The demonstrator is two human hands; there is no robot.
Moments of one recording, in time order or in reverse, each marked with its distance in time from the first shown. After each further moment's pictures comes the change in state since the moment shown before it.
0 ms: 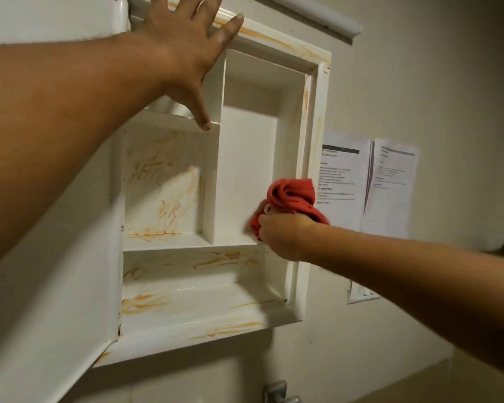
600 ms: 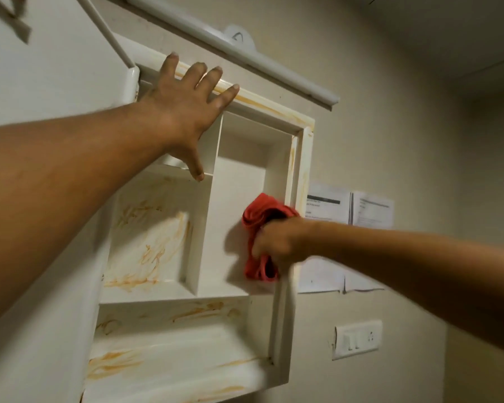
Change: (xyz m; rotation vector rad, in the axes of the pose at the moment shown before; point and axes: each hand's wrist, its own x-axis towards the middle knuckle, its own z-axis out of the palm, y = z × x) left_hand 0.008 -0.005 0.003 0.053 -0.015 0.019; right_hand 0.002 0.089 -0.005 0.425 0.083 -0.094
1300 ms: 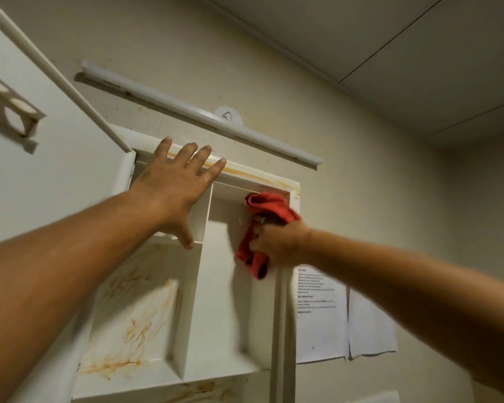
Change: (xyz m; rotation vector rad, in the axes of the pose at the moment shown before) left_hand 0.003 0.001 0.006 -0.042 0.020 -0.028; right_hand 0.016 0.066 -0.045 0.093 0.426 0.012
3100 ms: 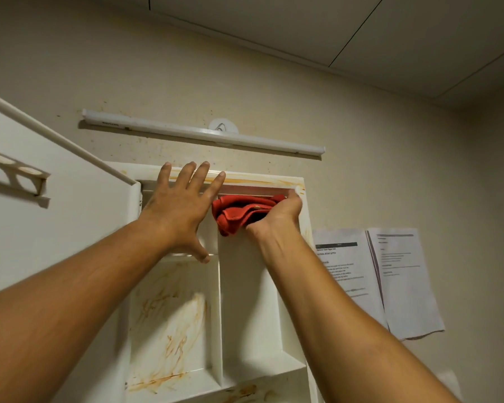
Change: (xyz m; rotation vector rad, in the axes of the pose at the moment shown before) left_hand -0.002 0.002 0.001 -0.005 -0.021 0.012; right_hand 0.039 -0.056 -0.060 -2.874 -1.097 -0.547
